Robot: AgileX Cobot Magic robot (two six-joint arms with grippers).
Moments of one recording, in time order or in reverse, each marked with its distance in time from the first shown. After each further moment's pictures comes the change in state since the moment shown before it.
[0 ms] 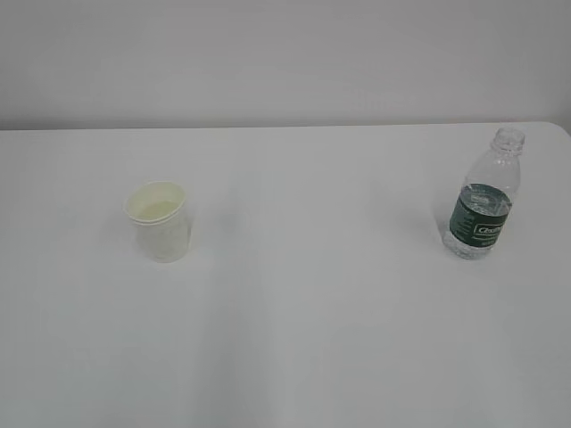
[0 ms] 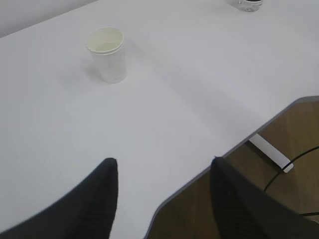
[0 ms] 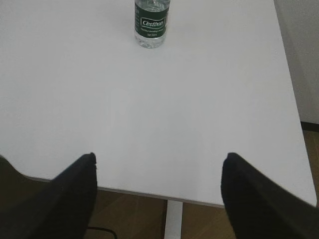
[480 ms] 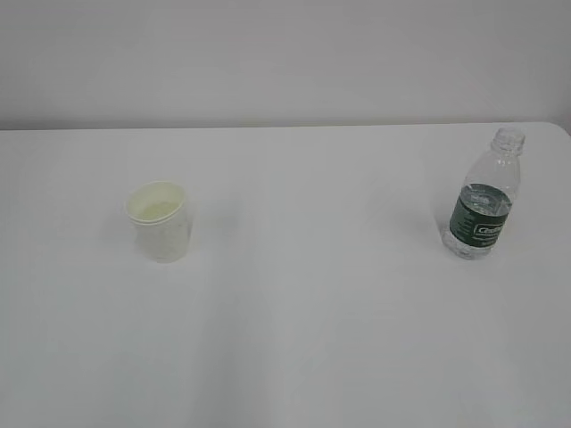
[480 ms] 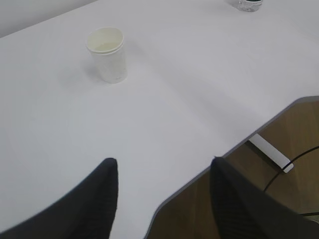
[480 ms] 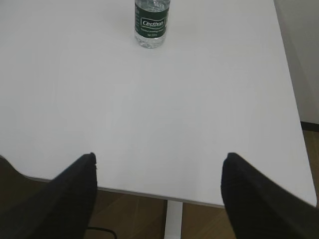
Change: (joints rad) left arm 0.000 0.000 0.000 0.000 0.000 0.000; right arm 0.000 0.000 0.000 0.000 0.000 0.000
